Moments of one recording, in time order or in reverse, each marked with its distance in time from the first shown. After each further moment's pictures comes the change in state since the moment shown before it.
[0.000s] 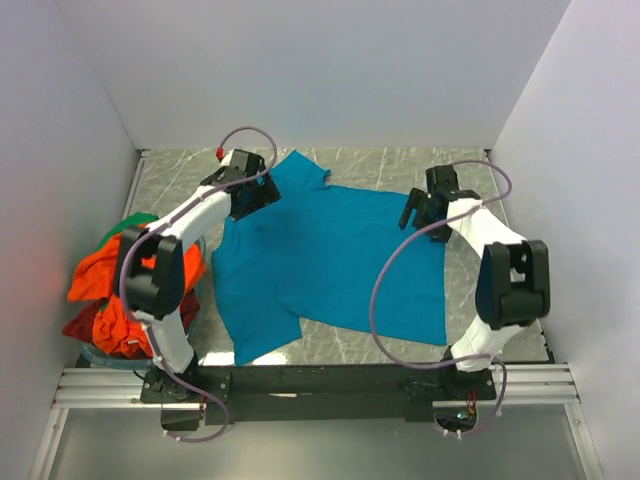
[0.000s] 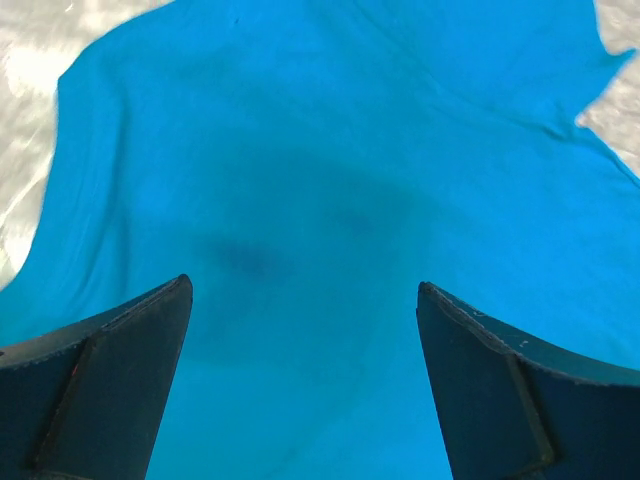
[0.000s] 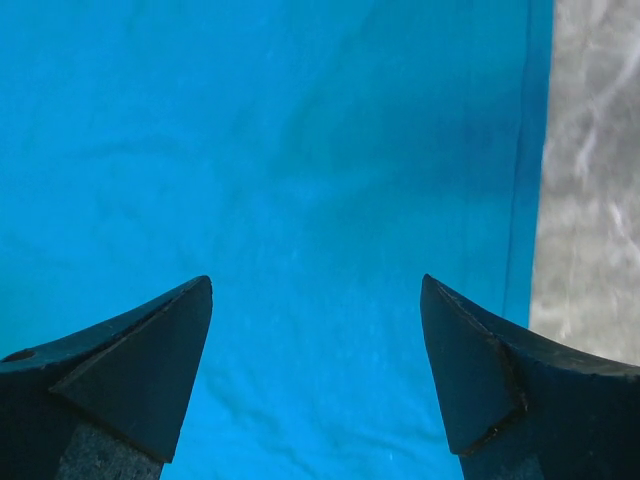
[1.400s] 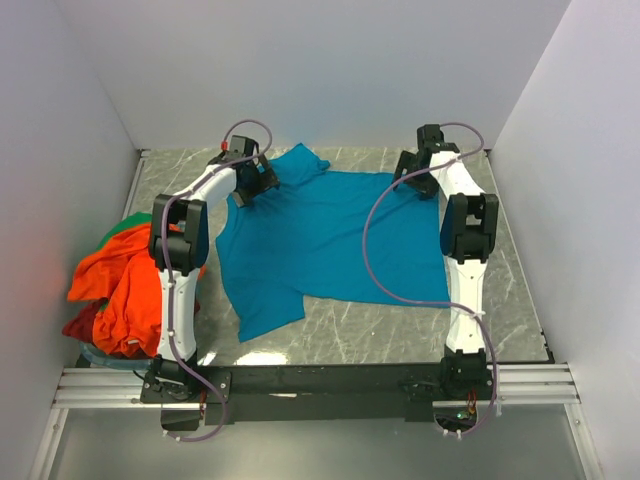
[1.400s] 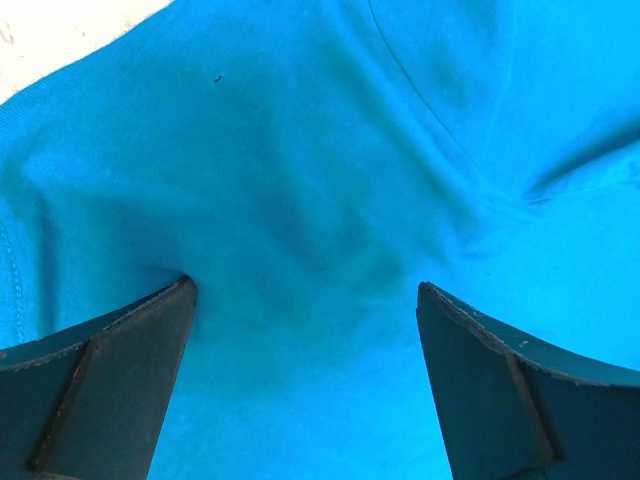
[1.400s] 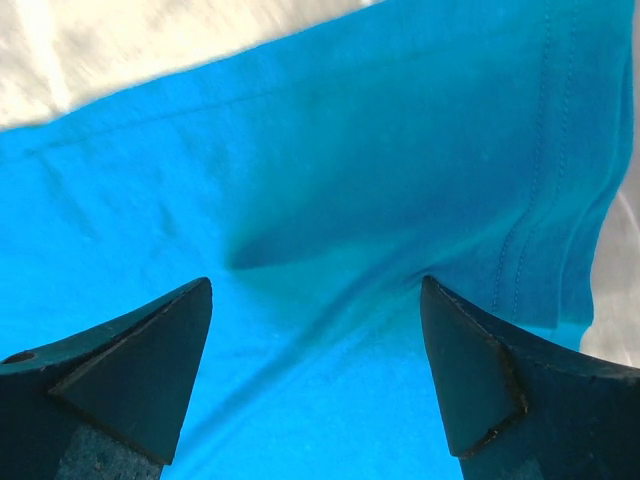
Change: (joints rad) left arm 0.131 0.505 0.458 -0.033 0.211 0.037; right arm -0.056 0.799 0.983 -0.234 -0.055 -0.095
